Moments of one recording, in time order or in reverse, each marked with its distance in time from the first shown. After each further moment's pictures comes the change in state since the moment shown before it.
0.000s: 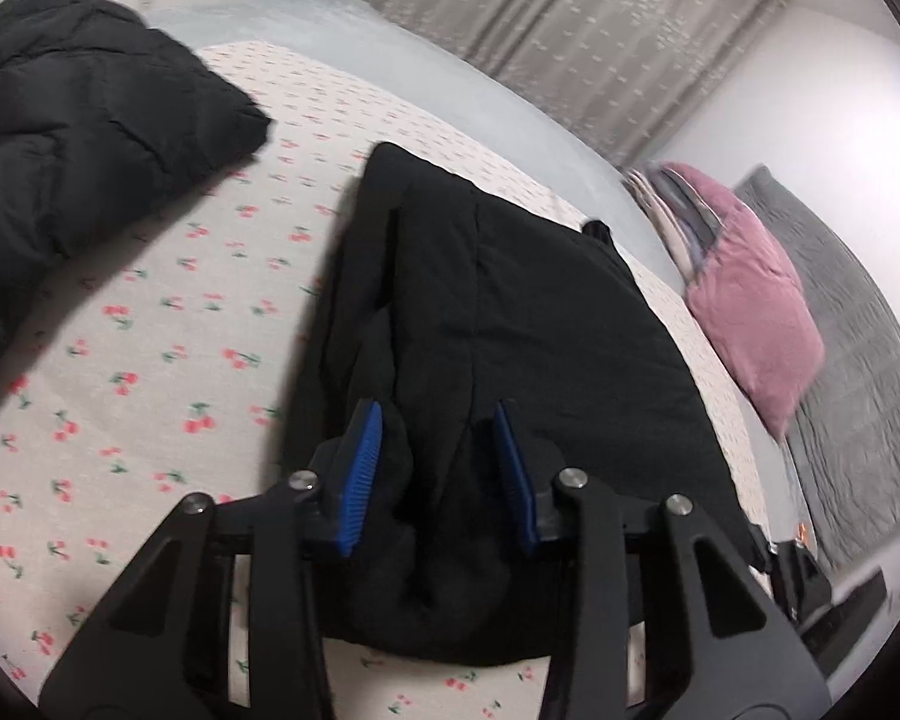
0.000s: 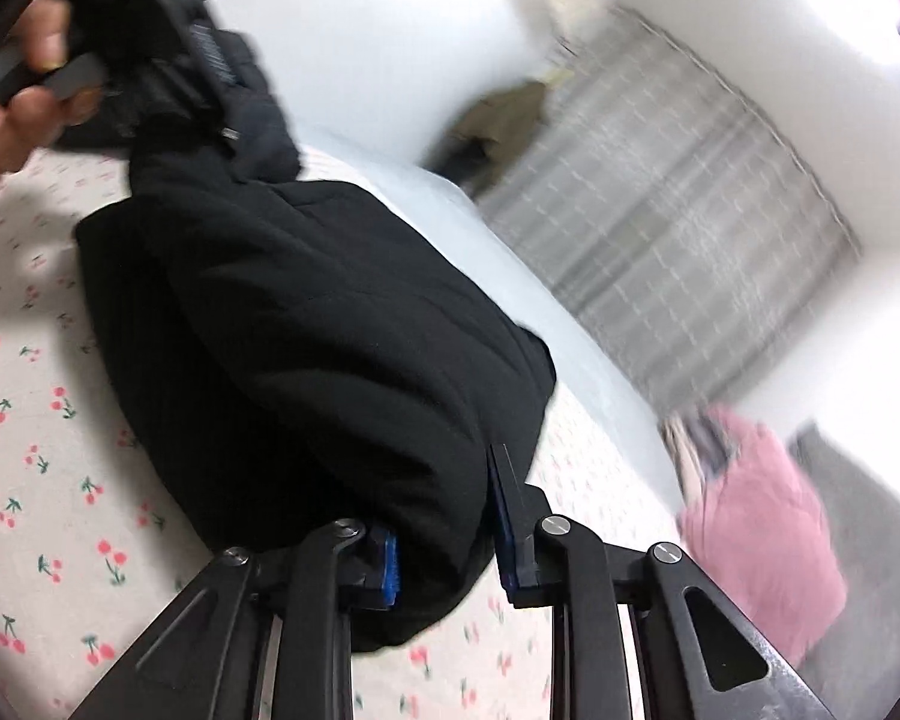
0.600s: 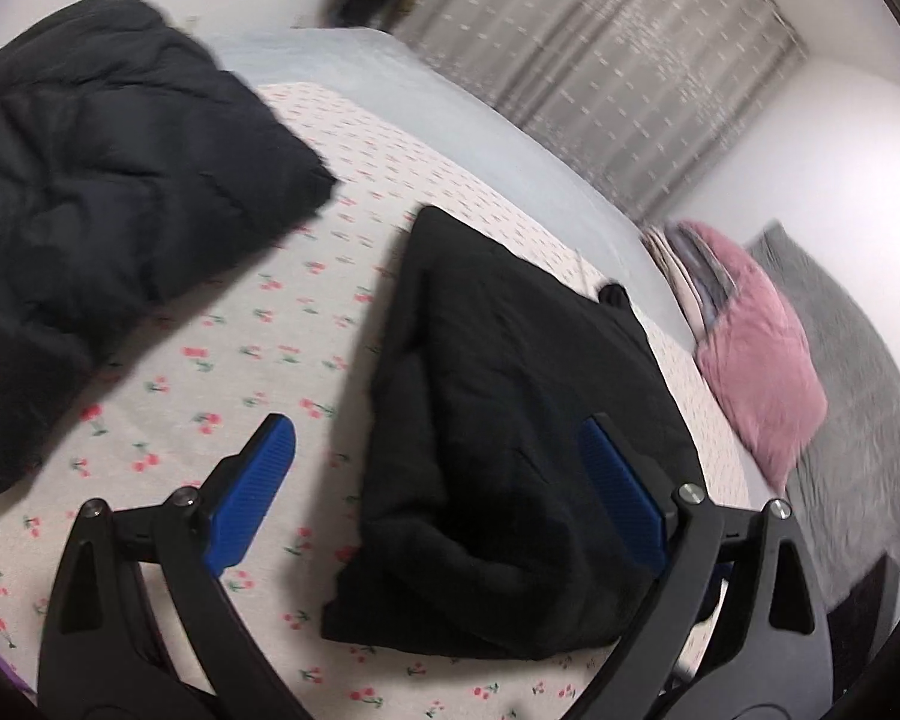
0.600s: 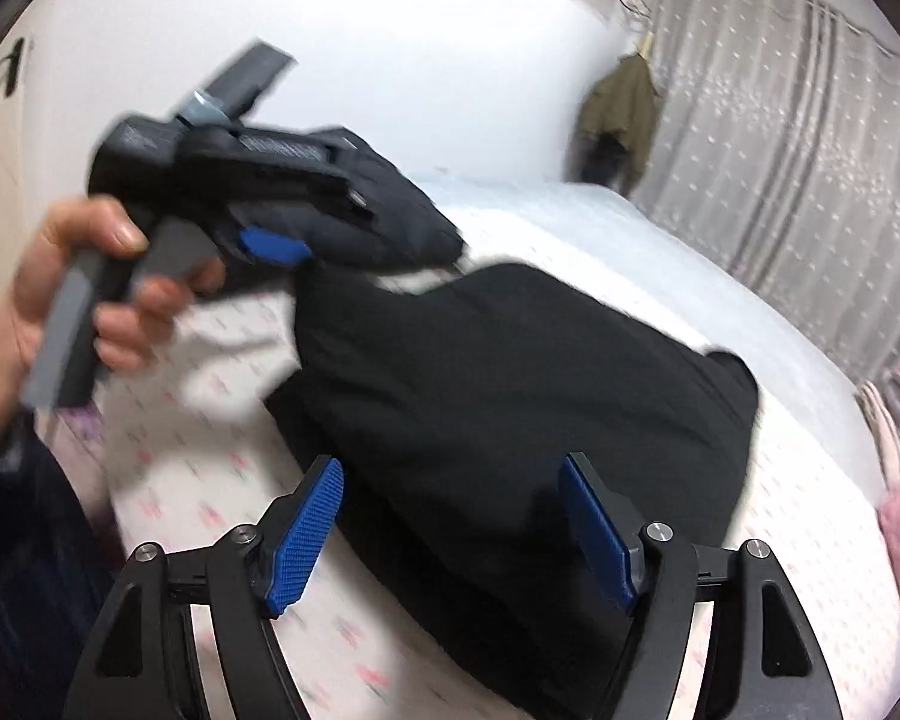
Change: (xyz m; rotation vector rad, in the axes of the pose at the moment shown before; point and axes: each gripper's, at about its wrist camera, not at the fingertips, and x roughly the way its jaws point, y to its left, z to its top) left arm -0.029 0.031 0.017 -0.077 -0.097 0.013; right arm -0.012 -0.003 0.050 0.141 -0.027 0.520
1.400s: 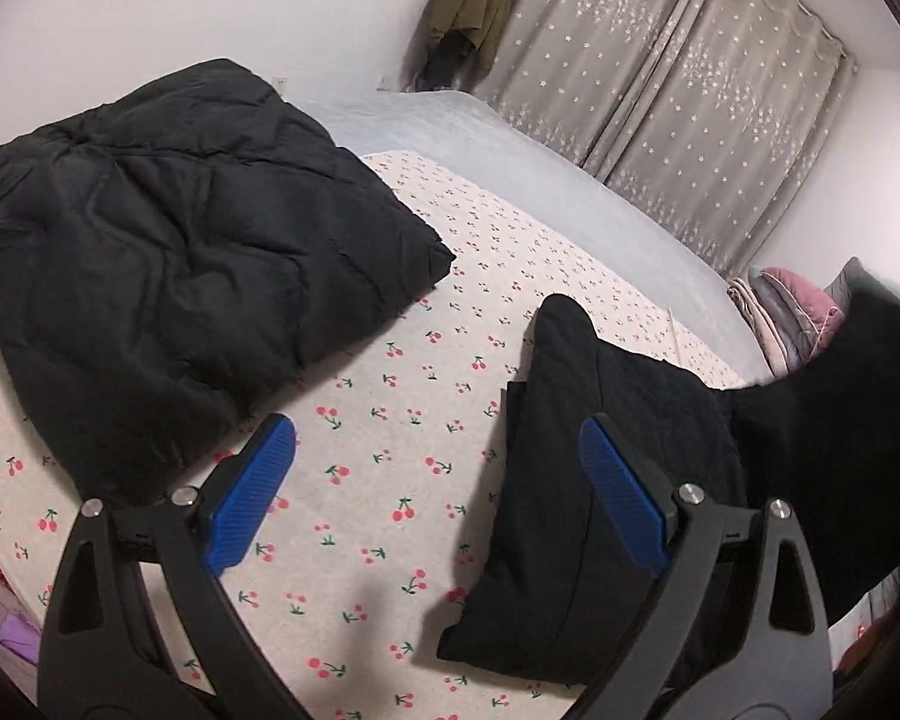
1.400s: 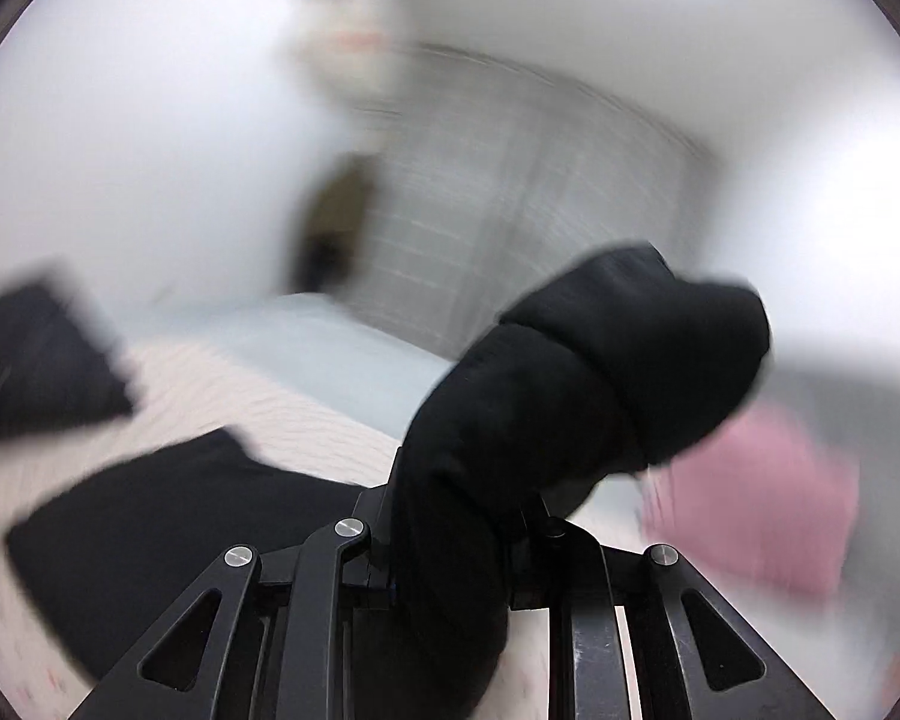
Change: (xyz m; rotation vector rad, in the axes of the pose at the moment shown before) left arm -0.029 0.023 0.007 -0.044 -0.174 0.264; right arm -0.068 -0.050 0.032 0.011 -0.263 -0.639
